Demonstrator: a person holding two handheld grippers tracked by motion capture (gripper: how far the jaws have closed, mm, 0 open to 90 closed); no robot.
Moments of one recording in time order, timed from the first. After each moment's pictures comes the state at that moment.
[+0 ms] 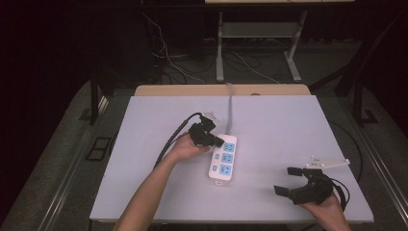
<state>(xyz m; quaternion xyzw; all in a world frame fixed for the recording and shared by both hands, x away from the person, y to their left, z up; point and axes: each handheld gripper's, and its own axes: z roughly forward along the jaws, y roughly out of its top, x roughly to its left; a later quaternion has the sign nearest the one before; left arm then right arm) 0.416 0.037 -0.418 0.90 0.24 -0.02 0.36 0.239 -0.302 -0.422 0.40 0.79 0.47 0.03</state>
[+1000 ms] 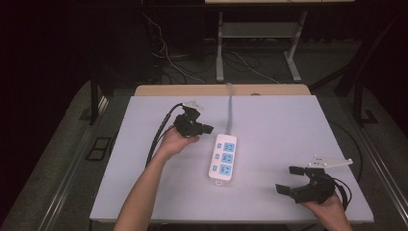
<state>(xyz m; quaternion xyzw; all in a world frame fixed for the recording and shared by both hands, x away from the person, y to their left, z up) 0.417 0.079 -0.382 0.86 0.30 0.02 0.42 0.240 -0.307 -0.422 0.40 0.78 0.48 0.03</state>
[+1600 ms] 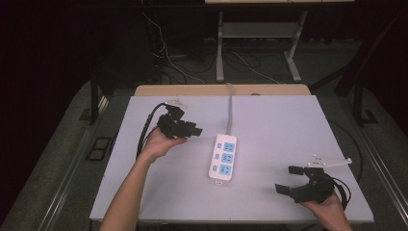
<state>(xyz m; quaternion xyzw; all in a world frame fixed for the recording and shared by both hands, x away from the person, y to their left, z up) 0.398 0.120 -0.359 0.85 0.34 0.03 0.41 0.241 -0.306 -0.421 0.40 0.78 0.48 0.03</state>
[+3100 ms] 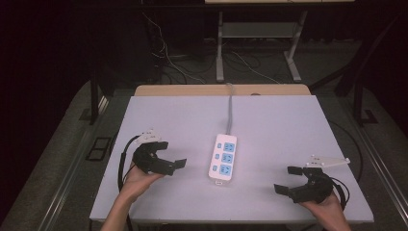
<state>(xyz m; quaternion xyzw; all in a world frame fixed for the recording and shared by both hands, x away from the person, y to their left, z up) 0.299 0.170 -0.382 0.80 0.36 0.08 0.47 0.242 -0.303 -0.422 0.40 0.78 0.47 0.03</state>
